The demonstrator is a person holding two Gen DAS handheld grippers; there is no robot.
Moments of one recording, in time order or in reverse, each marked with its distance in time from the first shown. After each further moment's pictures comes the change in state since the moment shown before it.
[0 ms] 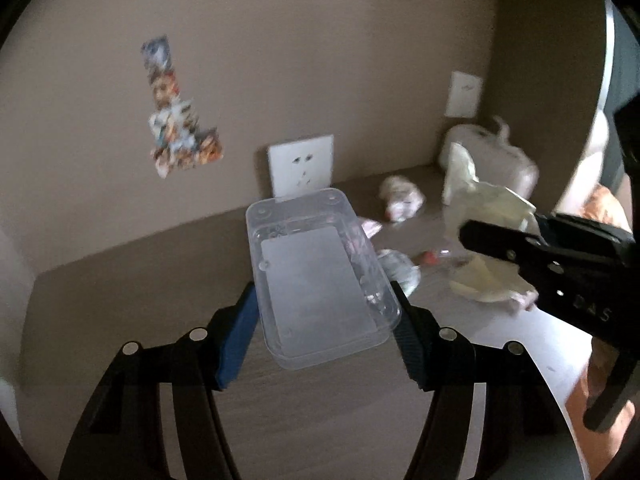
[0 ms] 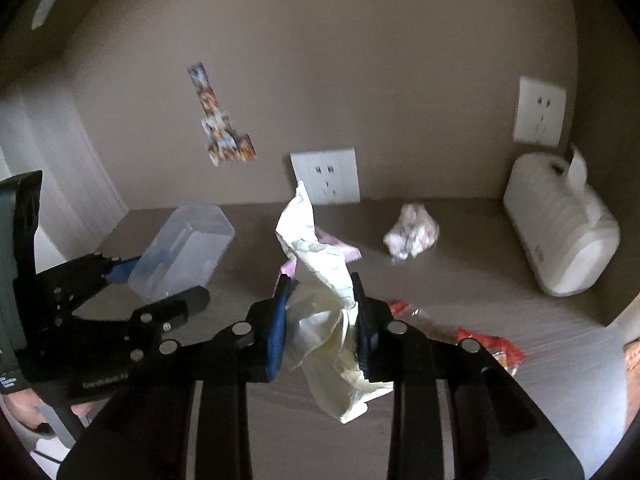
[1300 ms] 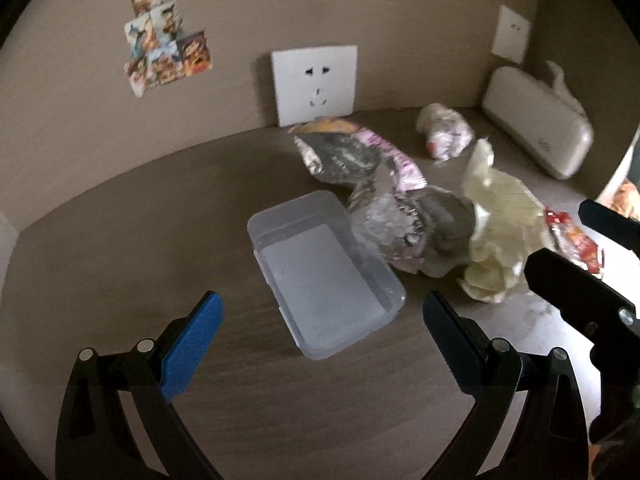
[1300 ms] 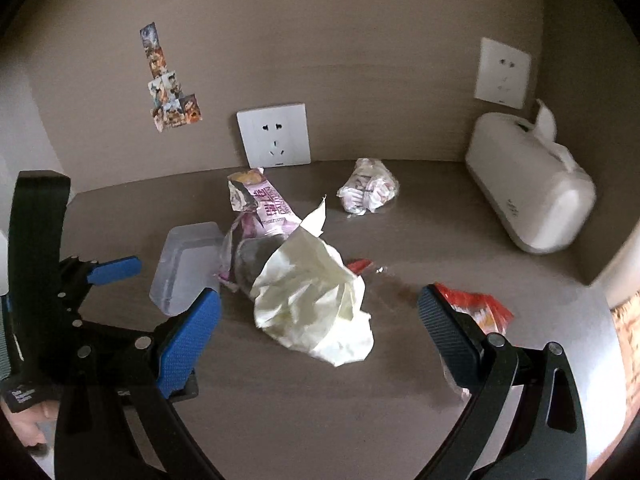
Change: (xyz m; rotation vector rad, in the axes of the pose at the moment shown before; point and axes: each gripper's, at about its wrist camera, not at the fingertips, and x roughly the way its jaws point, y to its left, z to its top) left arm 0.094 -0.003 -0.035 -0.080 0.161 0.100; right arm 0.047 -0.021 -0.039 0.021 0.086 -0.145
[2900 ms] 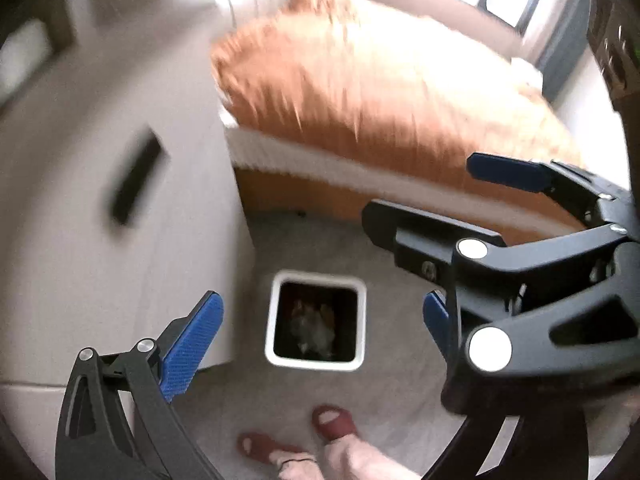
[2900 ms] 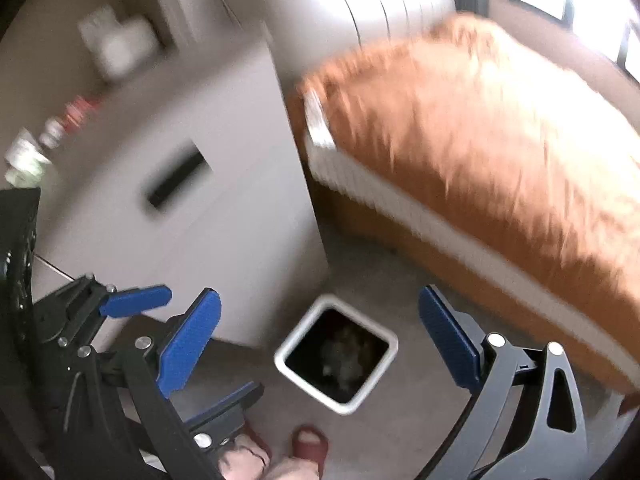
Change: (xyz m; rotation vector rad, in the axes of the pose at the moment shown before) left arm -0.069 -0.299 -0.224 0.899 0.173 -0.737; right arm -0.200 -0.098 -0.316 0.733 0.036 -0.578
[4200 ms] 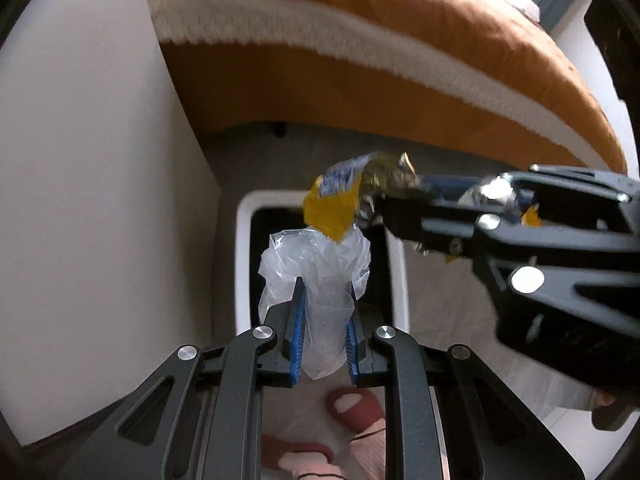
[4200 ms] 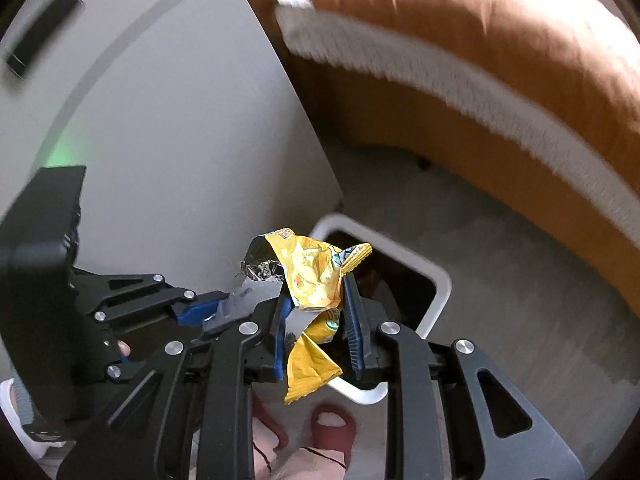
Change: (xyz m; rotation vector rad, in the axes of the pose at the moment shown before) left arm 0.262 0.017 -0.108 0.115 0.257 -0.074; right arm 0.242 -0.061 -0.159 0.149 0.294 0.082
